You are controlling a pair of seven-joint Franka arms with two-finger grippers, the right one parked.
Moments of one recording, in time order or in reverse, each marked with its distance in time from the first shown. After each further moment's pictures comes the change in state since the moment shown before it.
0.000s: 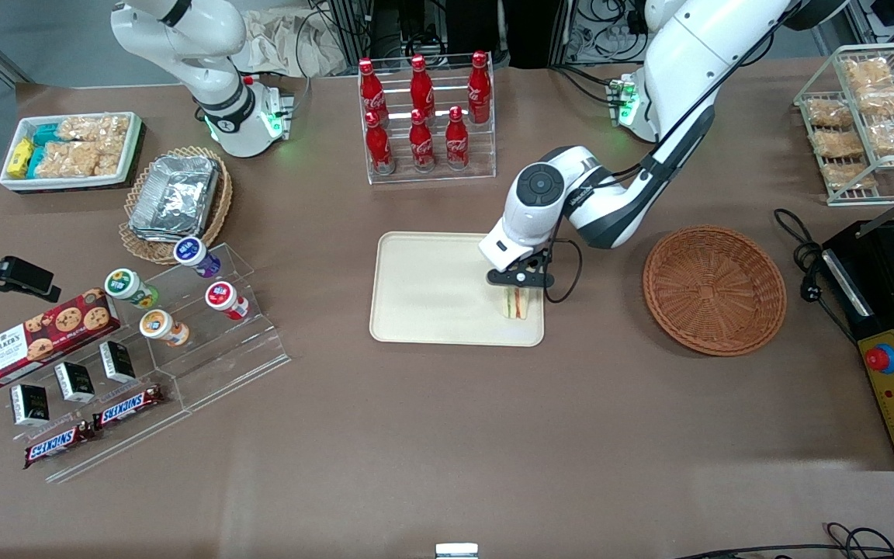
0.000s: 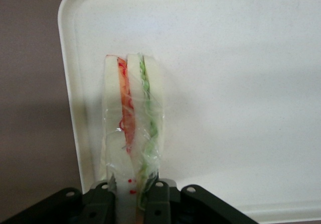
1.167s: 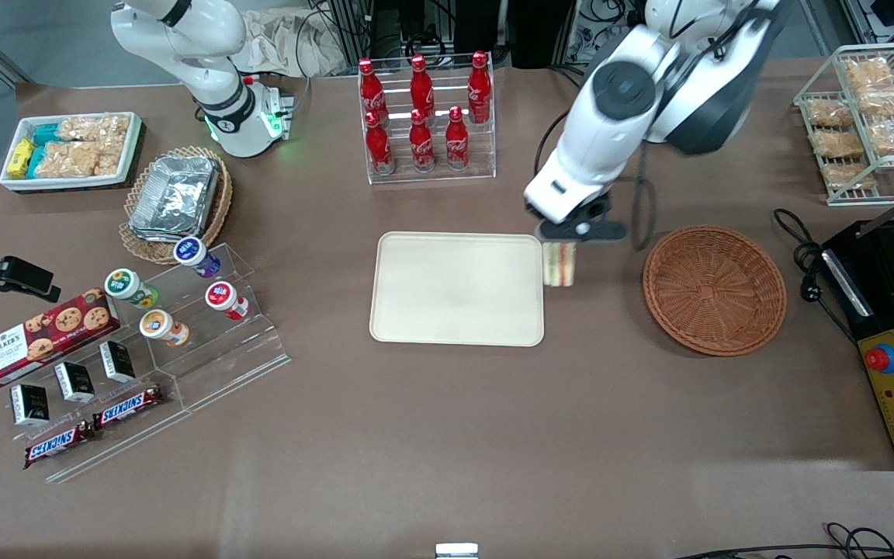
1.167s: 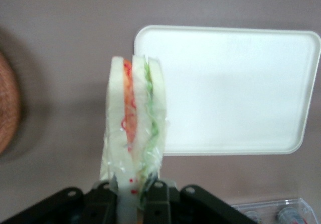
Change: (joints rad) arm 0.060 -0.413 0.020 0.028 -0.416 -0.331 0.281
